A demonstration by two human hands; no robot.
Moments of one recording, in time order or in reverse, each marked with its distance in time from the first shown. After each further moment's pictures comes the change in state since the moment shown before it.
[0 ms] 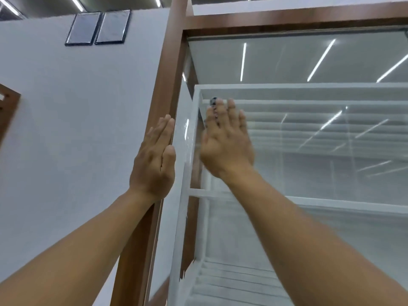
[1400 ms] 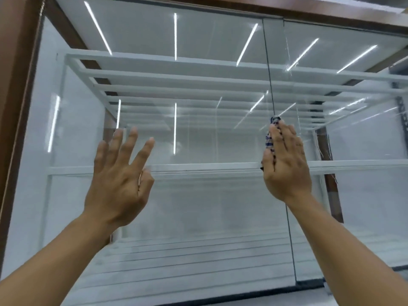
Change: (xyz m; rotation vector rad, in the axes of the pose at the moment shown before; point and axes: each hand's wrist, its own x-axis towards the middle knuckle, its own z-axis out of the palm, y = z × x) left_hand -0.070 0.145 0.113 0.206 -0.250 0.132; right_hand -0.202 0.322 -0.105 -0.080 0.184 0.295
